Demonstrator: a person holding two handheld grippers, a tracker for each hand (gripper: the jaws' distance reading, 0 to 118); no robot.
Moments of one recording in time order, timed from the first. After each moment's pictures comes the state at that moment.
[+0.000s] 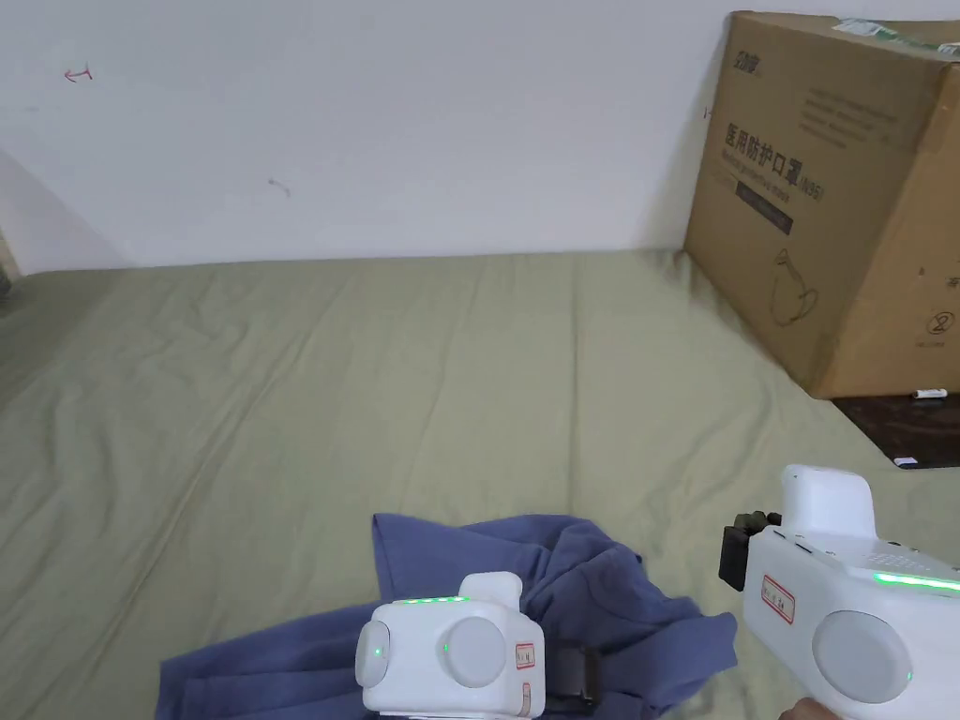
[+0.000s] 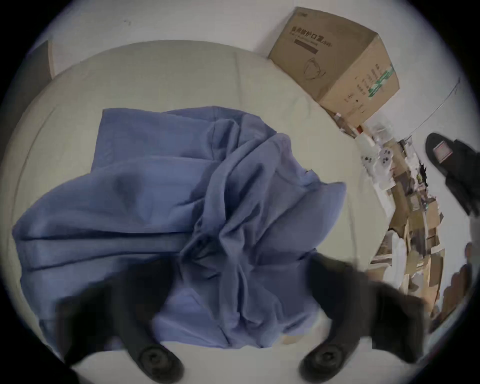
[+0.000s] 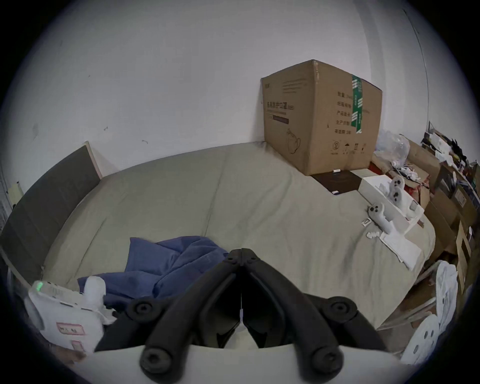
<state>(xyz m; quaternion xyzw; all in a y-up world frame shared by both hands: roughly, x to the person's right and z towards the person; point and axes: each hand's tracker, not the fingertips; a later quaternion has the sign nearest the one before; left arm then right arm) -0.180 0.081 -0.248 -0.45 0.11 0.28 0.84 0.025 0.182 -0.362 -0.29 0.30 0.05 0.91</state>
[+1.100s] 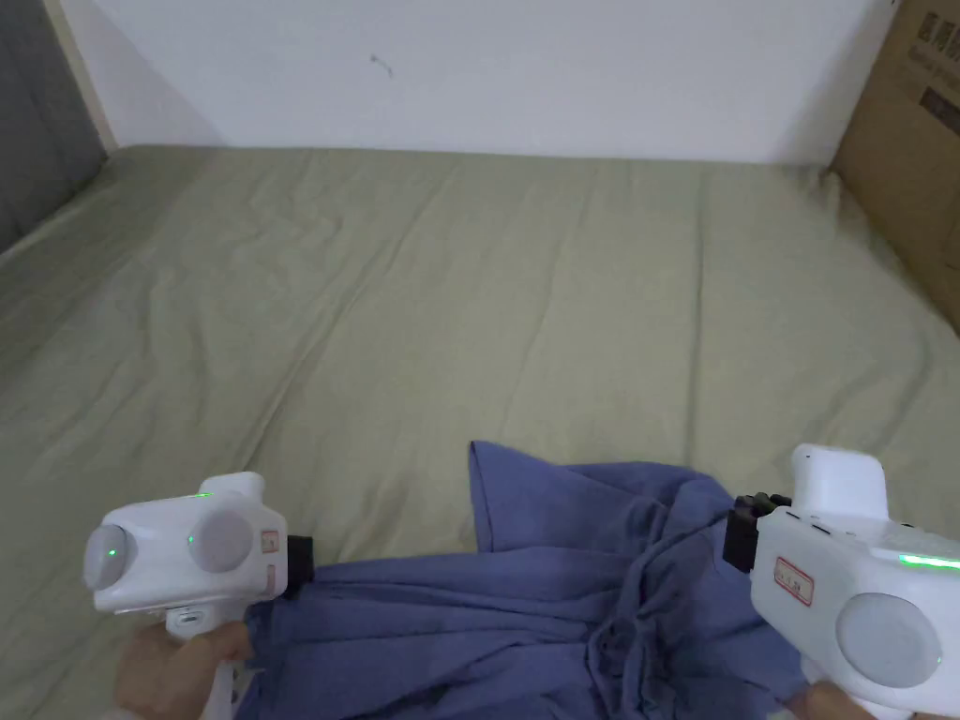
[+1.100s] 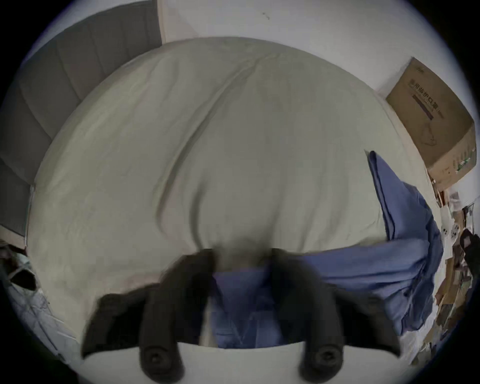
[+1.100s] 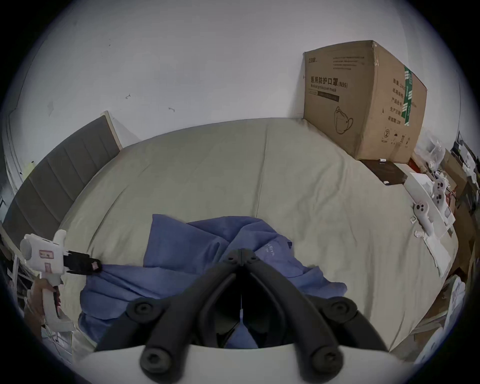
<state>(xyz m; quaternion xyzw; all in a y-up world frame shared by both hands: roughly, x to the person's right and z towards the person) -0.407 0.051 -0.113 -0.45 0.38 0.28 0.76 -0.072 0.134 -0.367 -0.35 0.36 0.09 0.86</state>
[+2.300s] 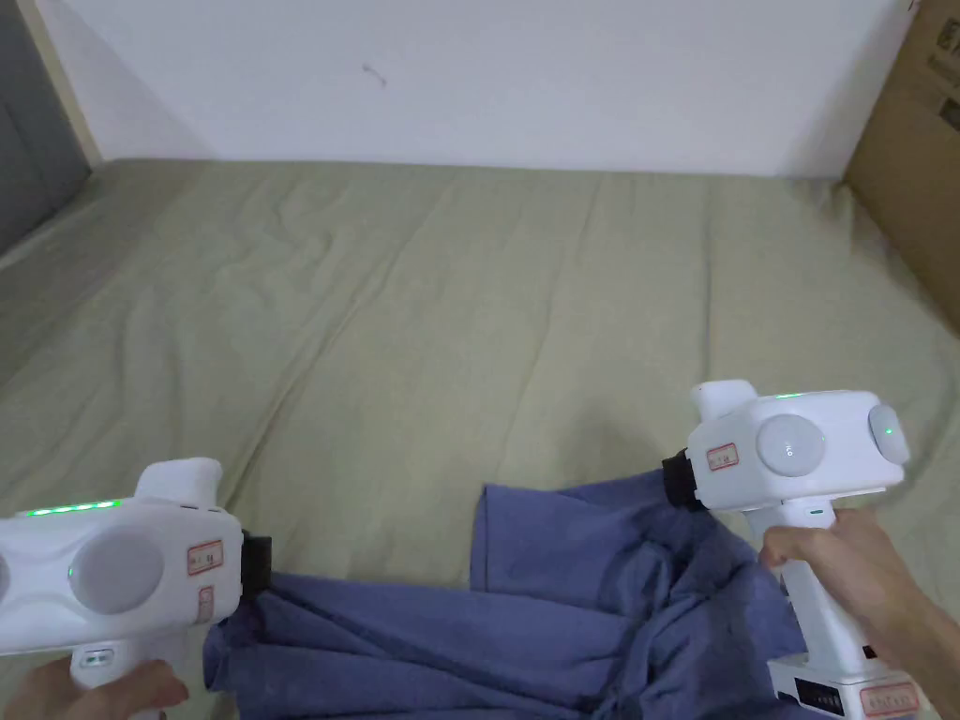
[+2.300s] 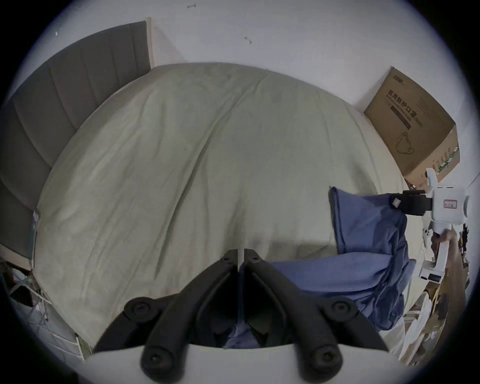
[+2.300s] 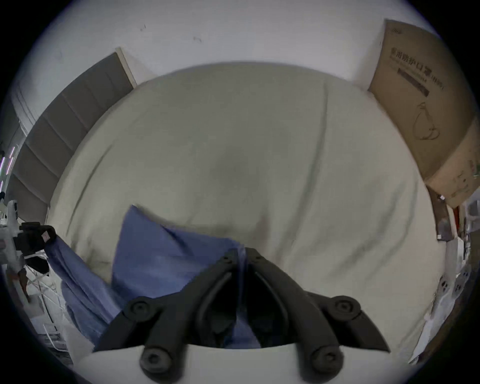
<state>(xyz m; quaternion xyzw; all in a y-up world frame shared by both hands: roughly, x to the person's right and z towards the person) -0.409 0.127 -0.120 -0.41 0.34 0.26 0.80 -0.195 0.119 -0.492 -0.44 0.45 0.21 0.75</state>
